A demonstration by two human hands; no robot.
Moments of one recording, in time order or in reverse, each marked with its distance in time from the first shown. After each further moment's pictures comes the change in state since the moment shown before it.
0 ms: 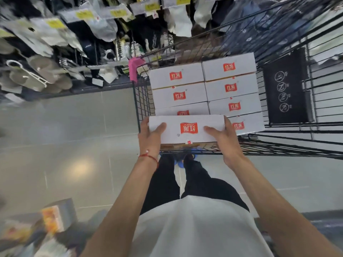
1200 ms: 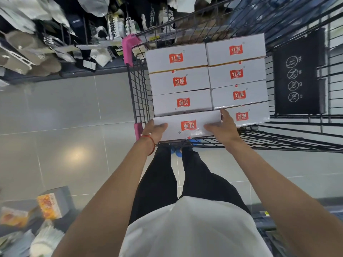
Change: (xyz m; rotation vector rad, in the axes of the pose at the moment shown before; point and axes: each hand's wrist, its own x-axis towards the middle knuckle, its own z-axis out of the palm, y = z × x) left_hand 0.062 -0.041 0.002 0.507 -0.155 -0.188; right_hand 0.049 0.031 0.004 -0.411 -0.036 0.017
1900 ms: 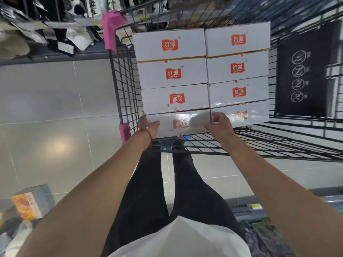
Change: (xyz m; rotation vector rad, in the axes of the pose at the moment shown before) left_hand 0.073 -0.008 0.031 0.029 0.043 -0.113; right_hand 0.050 0.017 0.013 -0.116 0.034 0.174
